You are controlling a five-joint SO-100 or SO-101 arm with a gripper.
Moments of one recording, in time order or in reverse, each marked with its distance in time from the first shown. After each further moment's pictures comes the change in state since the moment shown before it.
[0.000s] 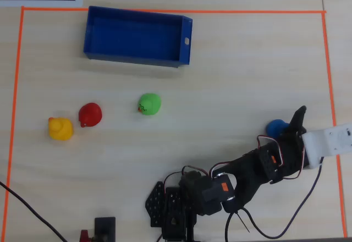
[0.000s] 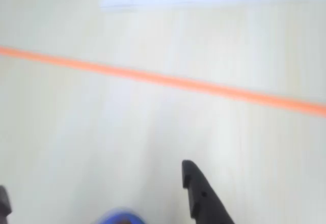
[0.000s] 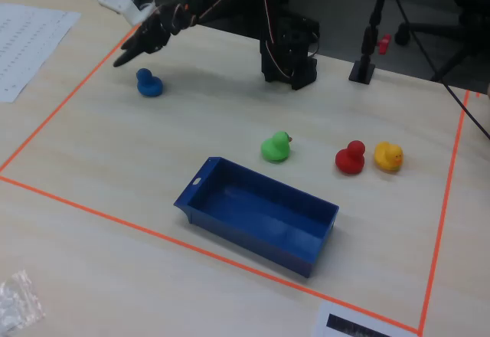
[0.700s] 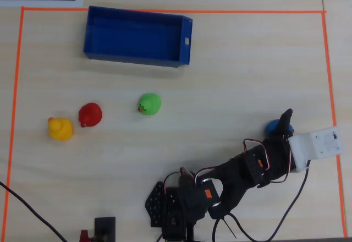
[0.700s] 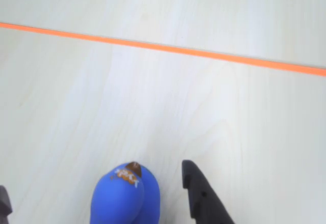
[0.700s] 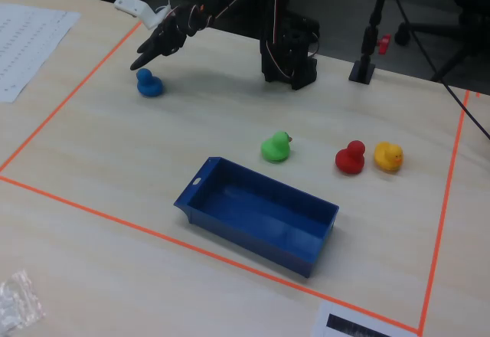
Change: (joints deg) arm -1.2 10.4 11.4 0.4 0.7
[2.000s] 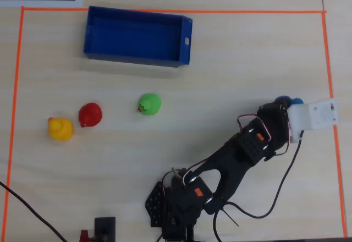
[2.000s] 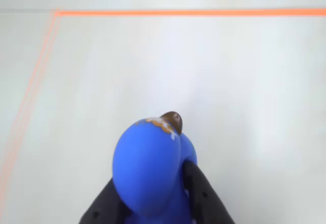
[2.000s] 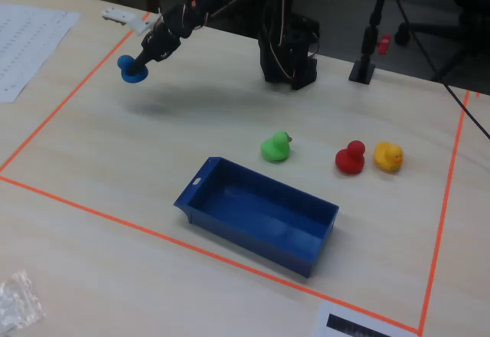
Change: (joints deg) arm -18.0 7.2 -18.5 31.7 20.5
